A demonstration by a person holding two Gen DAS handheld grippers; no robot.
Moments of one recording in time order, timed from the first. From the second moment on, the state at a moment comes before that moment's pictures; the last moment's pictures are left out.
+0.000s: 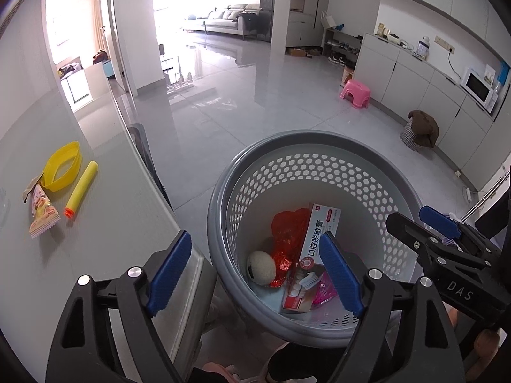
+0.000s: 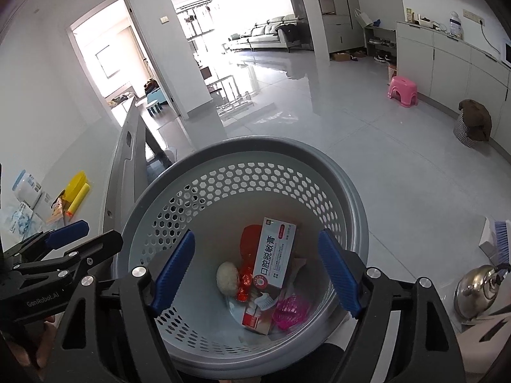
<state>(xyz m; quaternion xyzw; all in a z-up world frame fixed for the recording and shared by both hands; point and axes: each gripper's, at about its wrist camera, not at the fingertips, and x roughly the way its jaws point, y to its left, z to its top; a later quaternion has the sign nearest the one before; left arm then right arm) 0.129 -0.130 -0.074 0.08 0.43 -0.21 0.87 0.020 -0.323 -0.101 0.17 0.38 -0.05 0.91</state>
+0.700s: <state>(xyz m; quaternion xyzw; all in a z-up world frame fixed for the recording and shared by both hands) 0.102 -0.097 -0.051 0.07 0.41 -0.19 0.89 0.000 -0.303 -0.079 0.17 0.37 -0.03 0.91</state>
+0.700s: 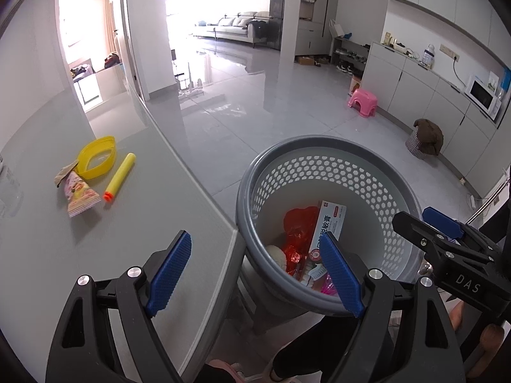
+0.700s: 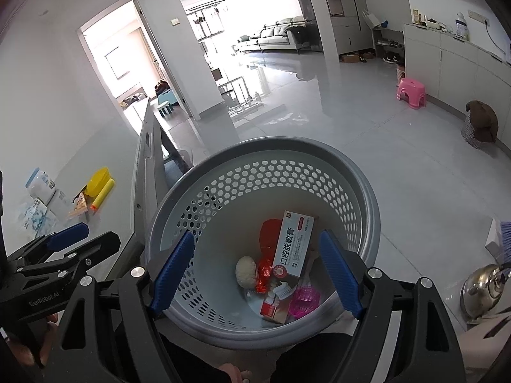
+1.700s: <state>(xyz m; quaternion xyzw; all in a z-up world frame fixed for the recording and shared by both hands) 0.068 0.026 -0.039 0.03 0.40 -0.07 0.92 -0.005 -0.210 -0.062 0.11 0.37 0.06 0.92</state>
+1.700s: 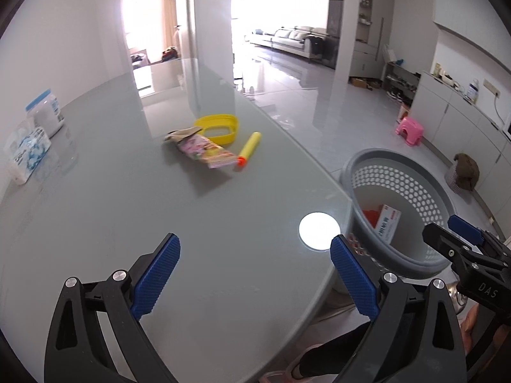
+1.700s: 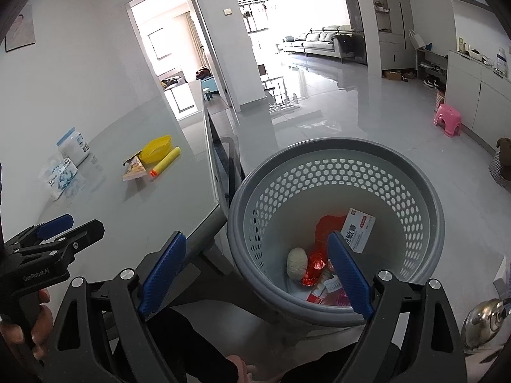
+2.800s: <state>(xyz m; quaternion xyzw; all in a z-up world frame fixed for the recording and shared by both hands) 0.230 0.080 -0.078 -0.02 0.43 0.04 0.90 0.074 -0.172 -0.070 0.09 0.39 0.10 0.91</state>
